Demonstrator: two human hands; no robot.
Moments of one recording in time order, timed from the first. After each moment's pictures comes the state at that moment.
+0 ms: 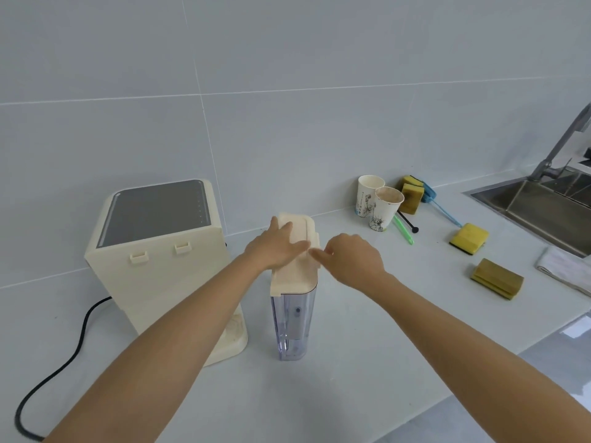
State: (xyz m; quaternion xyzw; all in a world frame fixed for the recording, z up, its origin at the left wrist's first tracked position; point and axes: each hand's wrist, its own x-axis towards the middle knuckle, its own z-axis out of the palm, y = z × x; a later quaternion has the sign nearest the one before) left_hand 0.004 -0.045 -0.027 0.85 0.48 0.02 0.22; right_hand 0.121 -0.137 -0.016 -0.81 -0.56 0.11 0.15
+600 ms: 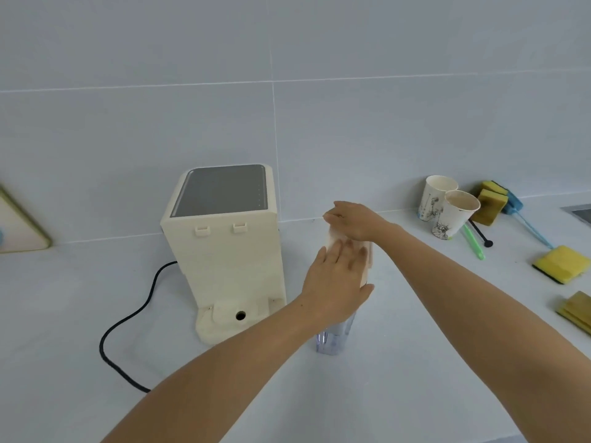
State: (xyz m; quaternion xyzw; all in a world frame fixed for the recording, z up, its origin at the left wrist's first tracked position) left_hand -0.002 -0.119 -0.053 0.90 0.43 0.03 0.01; right_hand 0.110 -0.037 -0.021 -0.66 -0.71 0.23 0.11
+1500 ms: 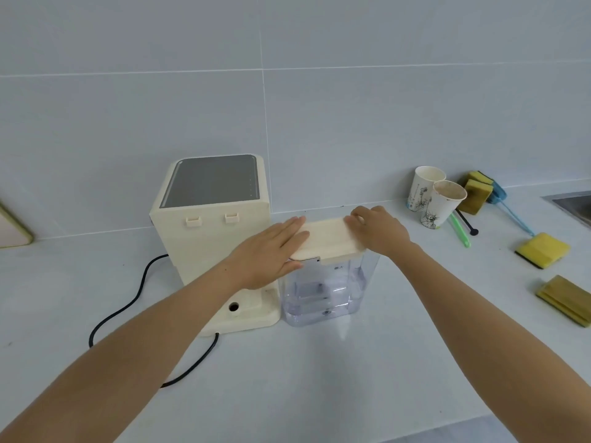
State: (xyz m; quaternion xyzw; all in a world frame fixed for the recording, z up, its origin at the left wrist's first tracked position) left_hand -0.094 -0.064 -0.061 0.94 0.33 0.04 -0.03; right_hand 0.135 -0.077 -0.042 -0.78 -0.58 0.17 0.17
